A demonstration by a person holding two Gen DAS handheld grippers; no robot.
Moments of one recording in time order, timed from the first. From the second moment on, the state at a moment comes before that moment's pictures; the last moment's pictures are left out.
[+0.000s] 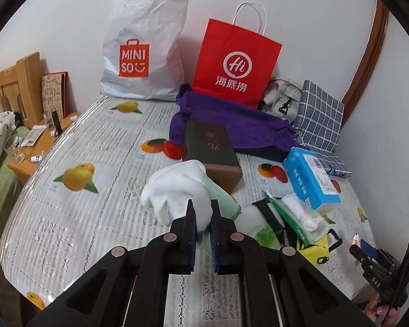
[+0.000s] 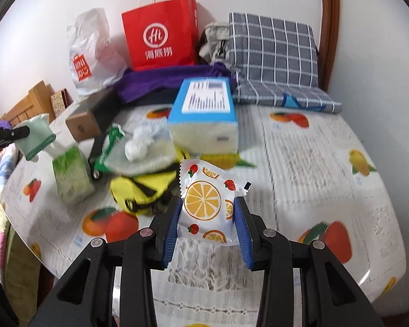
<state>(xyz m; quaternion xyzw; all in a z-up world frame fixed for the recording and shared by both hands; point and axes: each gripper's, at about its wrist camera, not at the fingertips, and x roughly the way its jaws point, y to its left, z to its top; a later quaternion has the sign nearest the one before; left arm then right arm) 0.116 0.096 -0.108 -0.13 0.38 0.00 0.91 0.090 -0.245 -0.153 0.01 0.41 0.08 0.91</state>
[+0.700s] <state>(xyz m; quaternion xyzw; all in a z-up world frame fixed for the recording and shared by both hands) 0.160 0.089 -0.055 -0.11 0.35 0.00 0.93 0.157 -0.237 -0.077 0.01 0.36 0.09 0.93</state>
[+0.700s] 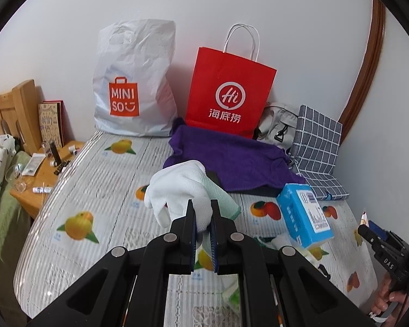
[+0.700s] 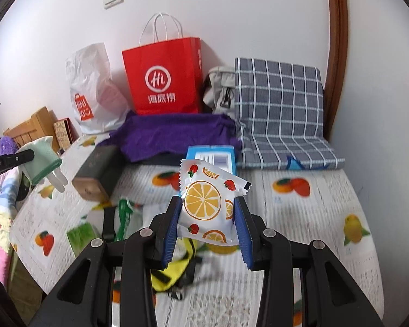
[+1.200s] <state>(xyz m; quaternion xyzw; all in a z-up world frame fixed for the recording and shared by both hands) 0.216 0.071 -0.041 -0.06 0.35 0.02 0.93 0.220 -0.219 -0.056 0.01 0.34 0.11 0.93</state>
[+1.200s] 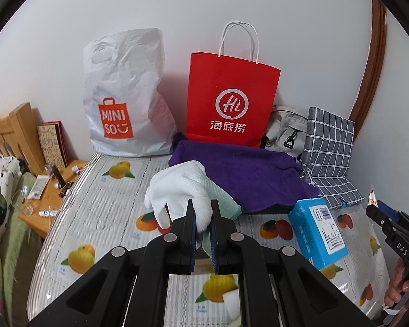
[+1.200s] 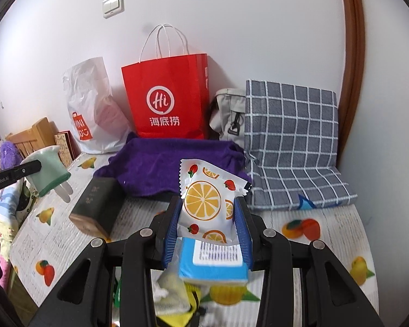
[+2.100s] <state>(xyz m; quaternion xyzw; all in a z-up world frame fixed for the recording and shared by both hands) 0.313 0.049 -0.027 -0.02 0.34 0.02 0.94 0.308 -0.206 -0.043 0.00 0.33 0.13 0.94</state>
